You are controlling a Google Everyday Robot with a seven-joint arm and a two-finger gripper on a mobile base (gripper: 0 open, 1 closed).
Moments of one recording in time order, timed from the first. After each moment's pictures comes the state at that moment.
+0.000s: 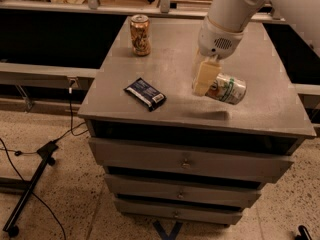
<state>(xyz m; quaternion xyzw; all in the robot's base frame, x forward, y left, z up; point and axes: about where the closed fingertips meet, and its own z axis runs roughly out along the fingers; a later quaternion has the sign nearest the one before) 0.567 -0.111 0.893 -0.67 0.73 0.07 0.10</state>
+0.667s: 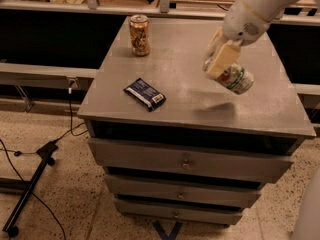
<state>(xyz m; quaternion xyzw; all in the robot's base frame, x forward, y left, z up) 0.600 -0.145 0.920 -0.65 0.72 0.14 0.20</state>
